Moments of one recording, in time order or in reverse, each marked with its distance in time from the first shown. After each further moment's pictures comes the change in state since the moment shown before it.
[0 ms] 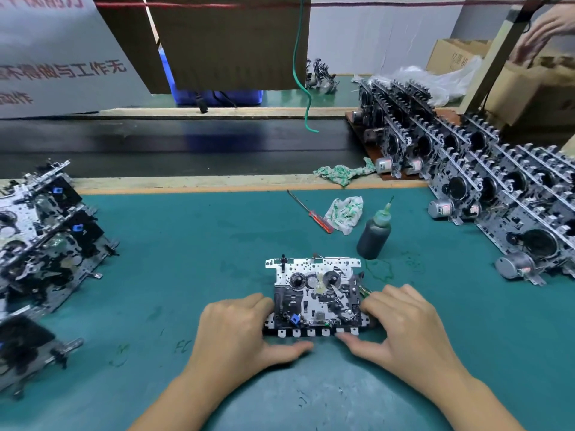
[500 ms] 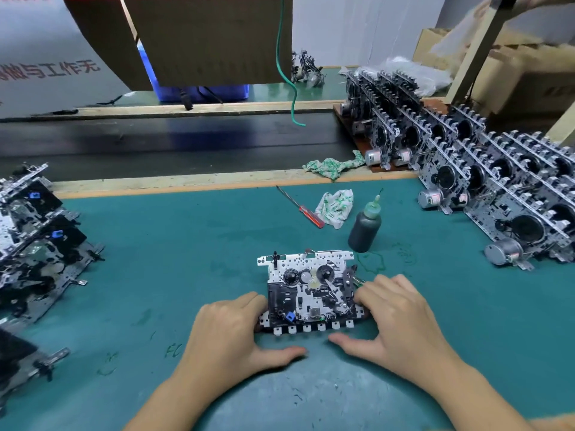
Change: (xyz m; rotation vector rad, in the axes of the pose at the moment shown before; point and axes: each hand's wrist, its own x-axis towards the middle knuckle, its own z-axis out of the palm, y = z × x) left_hand 0.001 -0.007 -0.001 -0.041 -0.128 0.082; right_hand 0.000 -0.001 -0.001 -0.009 -0.037 0.029
